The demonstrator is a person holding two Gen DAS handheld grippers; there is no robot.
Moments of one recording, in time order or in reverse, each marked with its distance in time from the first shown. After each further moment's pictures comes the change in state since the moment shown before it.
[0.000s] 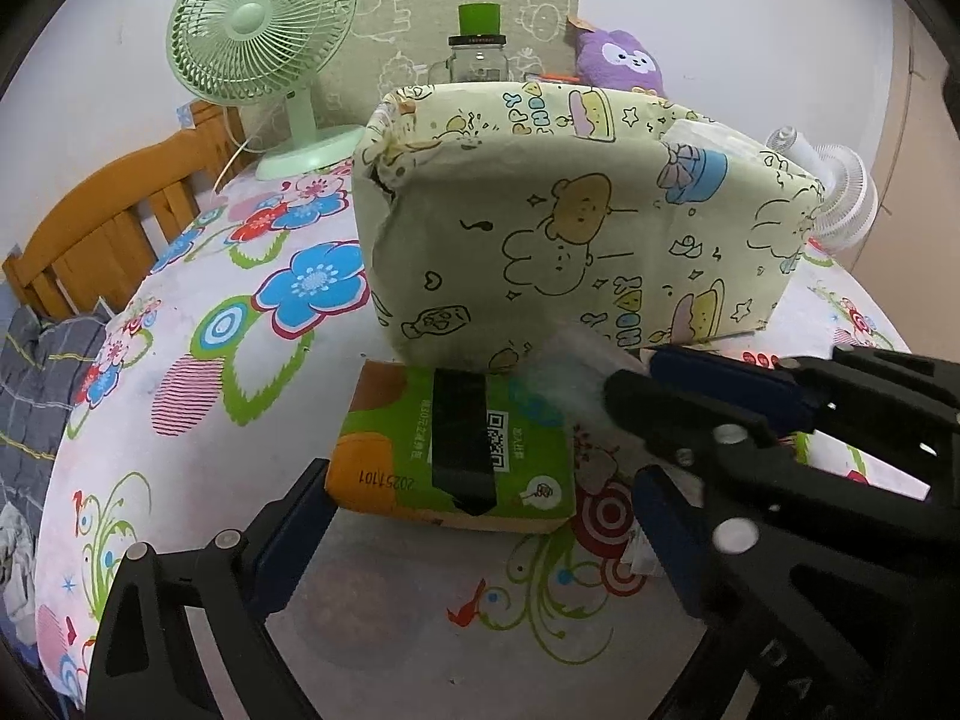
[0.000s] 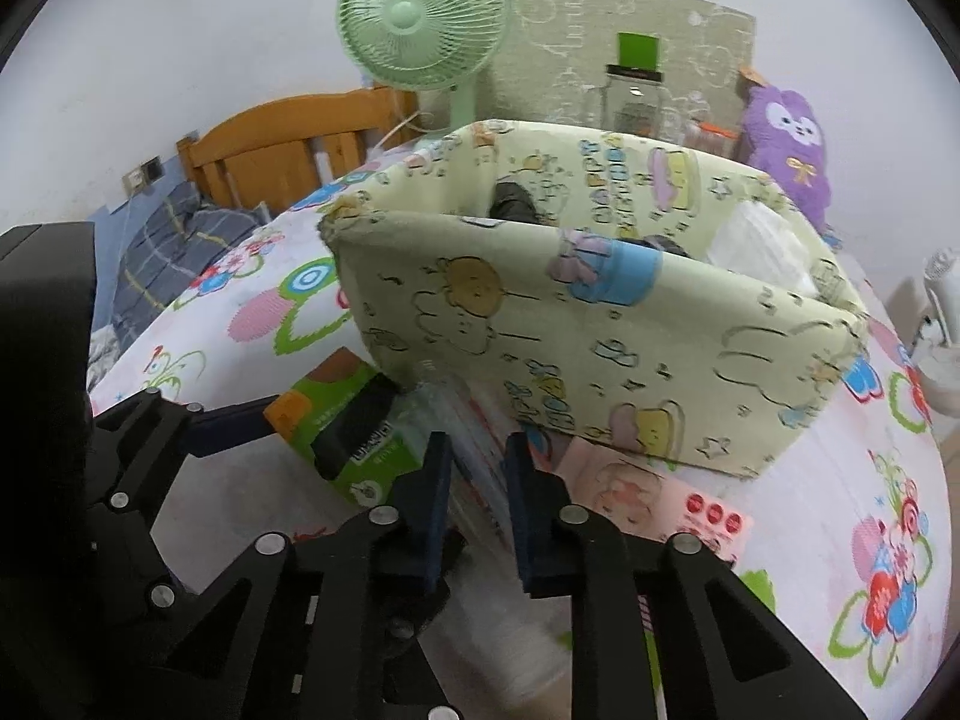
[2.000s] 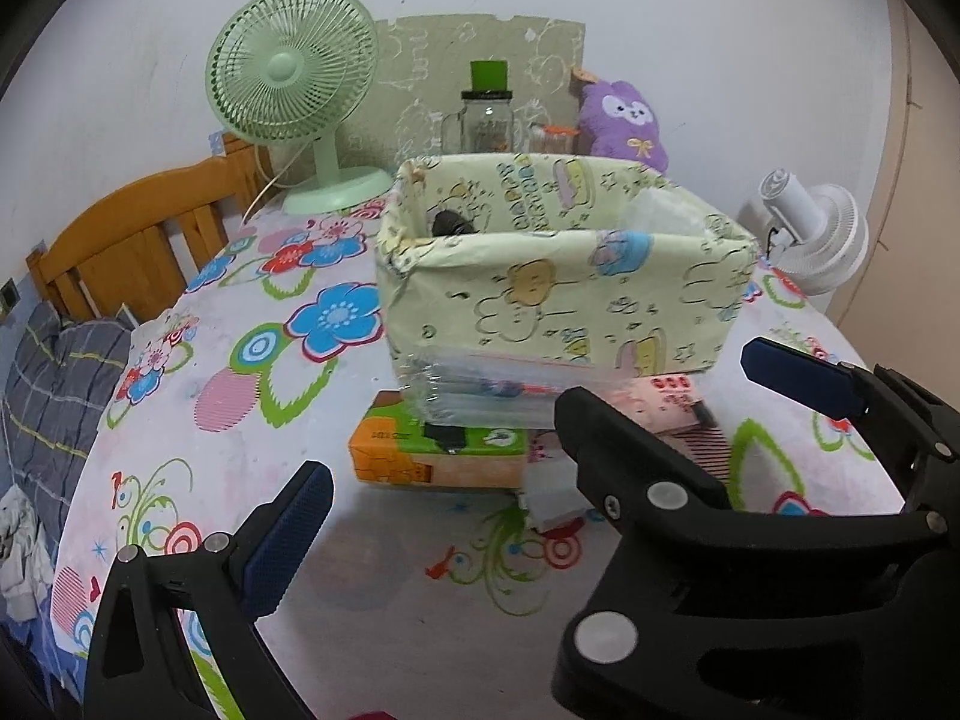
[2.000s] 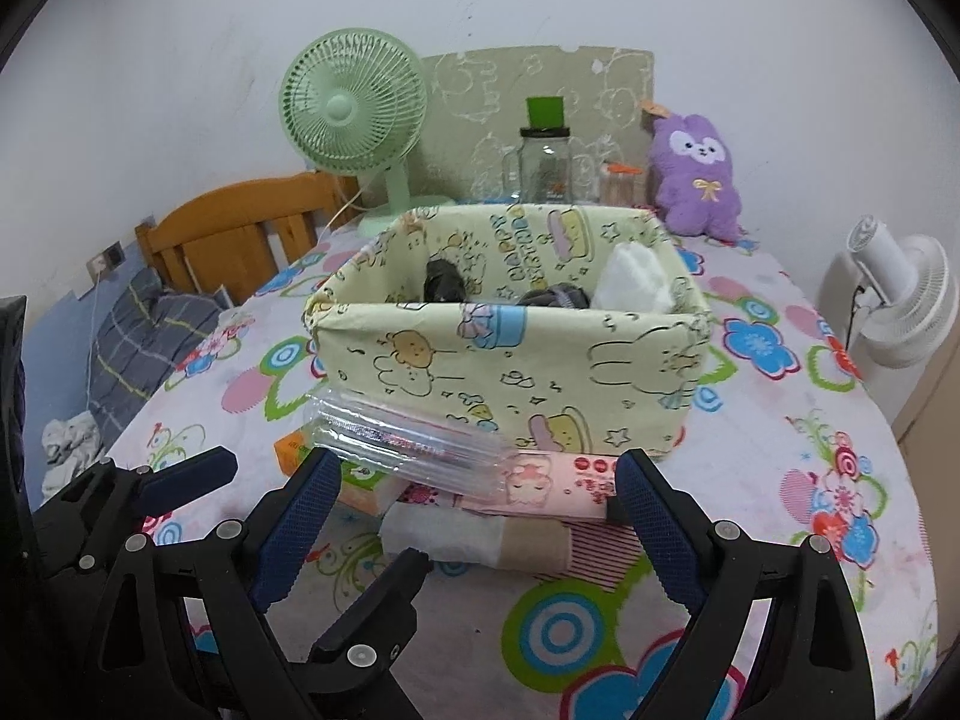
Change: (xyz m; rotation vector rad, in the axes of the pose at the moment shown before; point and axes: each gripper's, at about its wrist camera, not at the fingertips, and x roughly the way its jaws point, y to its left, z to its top) left arm -0.046 -0.010 -0.003 -0.046 -0.082 0.023; right arm -0.049 -0.006 -0.008 0.110 -0.138 -0.067
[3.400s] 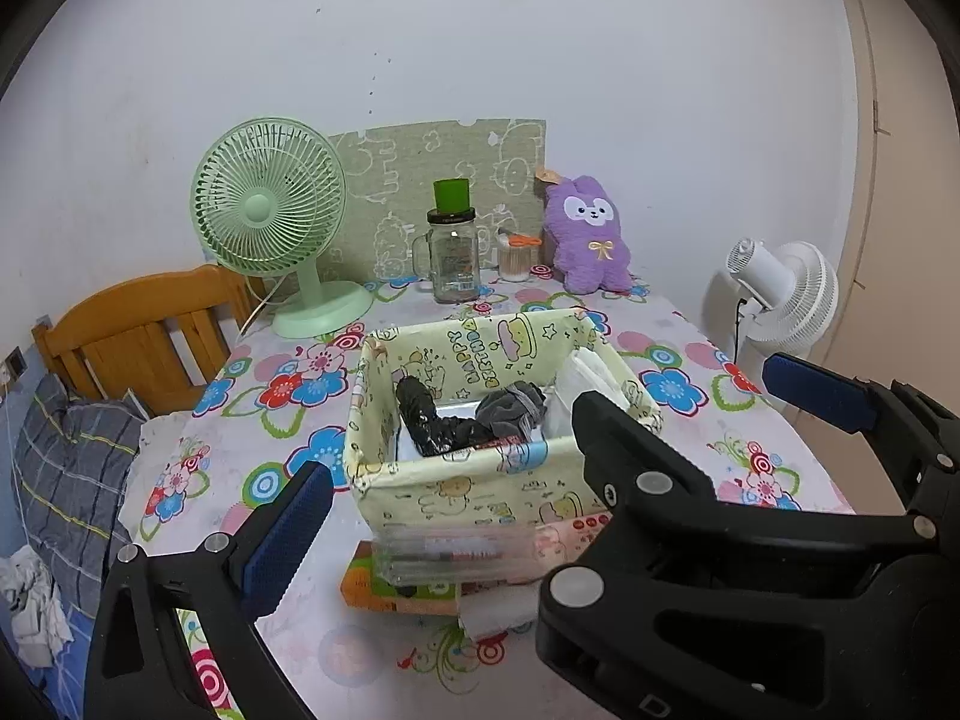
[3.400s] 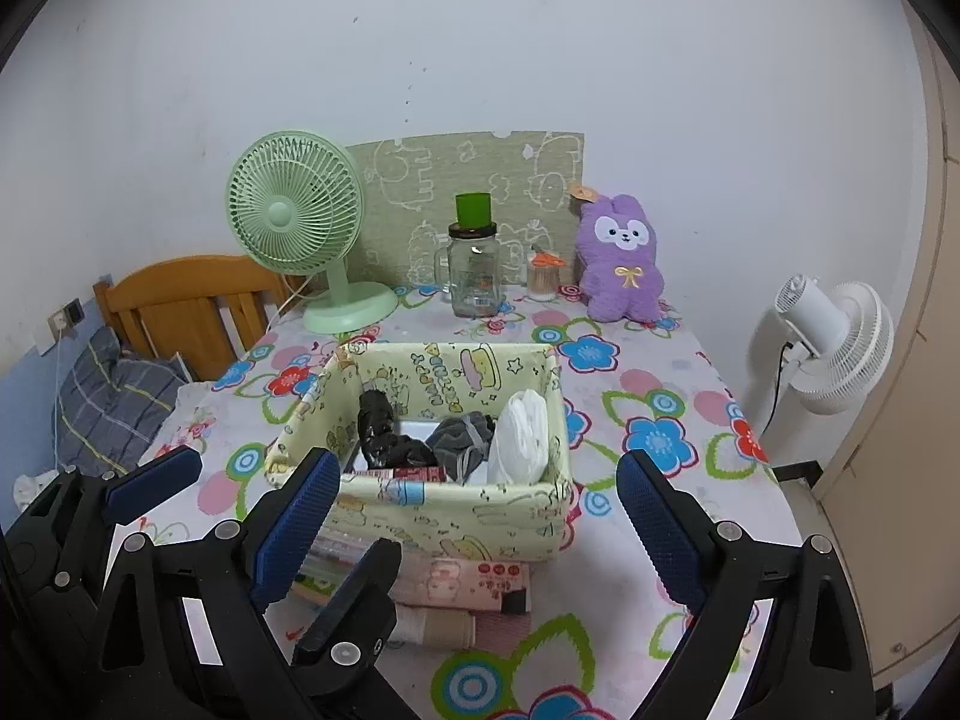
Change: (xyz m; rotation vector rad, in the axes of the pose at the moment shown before) left arm -0.062 -0.040 0.064 0.050 -0.170 -0.013; right arm -0.070 -0.027 0.063 0.045 -0.126 -0.145
